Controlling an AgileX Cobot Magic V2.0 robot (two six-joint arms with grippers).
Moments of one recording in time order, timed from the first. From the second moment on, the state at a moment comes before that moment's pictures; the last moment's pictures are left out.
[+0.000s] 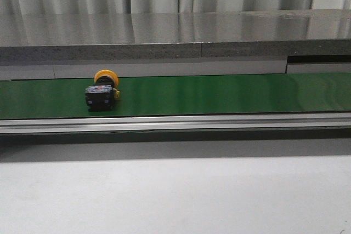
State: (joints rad) left arm 0.00 0.29 -0.31 -0.15 0.20 0.14; right arm 0.01 -0.01 0.03 0.05 0.09 0.02
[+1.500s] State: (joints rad) left arm 0.00 0.29 -0.31 -0.15 0.20 0.14; right arm 0.01 0.67 -0.71 0.08 0.76 0.02
